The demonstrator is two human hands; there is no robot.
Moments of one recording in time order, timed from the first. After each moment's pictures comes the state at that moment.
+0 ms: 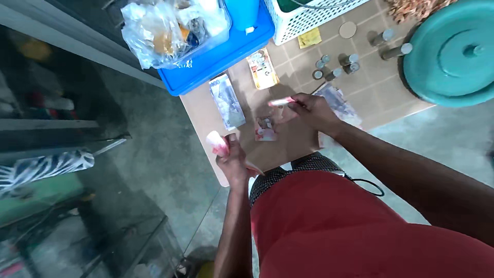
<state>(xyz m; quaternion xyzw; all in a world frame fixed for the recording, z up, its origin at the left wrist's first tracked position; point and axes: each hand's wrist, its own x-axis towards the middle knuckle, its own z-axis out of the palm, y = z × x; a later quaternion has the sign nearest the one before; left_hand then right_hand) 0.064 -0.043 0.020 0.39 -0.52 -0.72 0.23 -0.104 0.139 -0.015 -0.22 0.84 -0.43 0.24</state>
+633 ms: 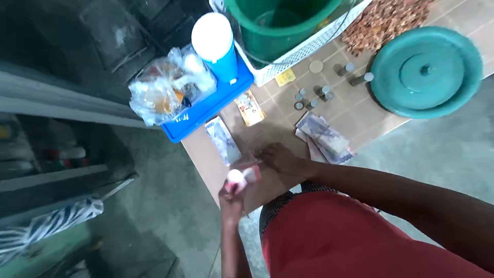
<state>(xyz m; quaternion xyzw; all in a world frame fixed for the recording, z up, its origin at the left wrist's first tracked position) 0.073 -0.073 0.030 0.28 -0.72 -0.64 0.05 -0.069 0.111 -0.052 -0.45 0.80 -0.30 0.25</state>
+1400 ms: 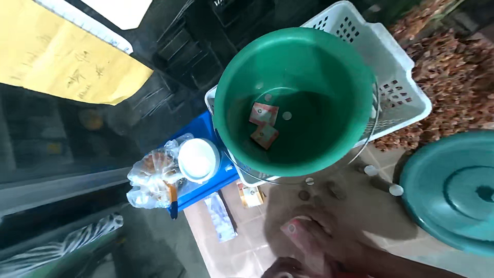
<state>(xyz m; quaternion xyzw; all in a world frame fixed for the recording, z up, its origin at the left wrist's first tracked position) -0.035 0.048 0.035 0.22 -0.64 -0.73 -0.08 -0.211 0.194 0.003 -0.19 0.66 -0.67 0.29</state>
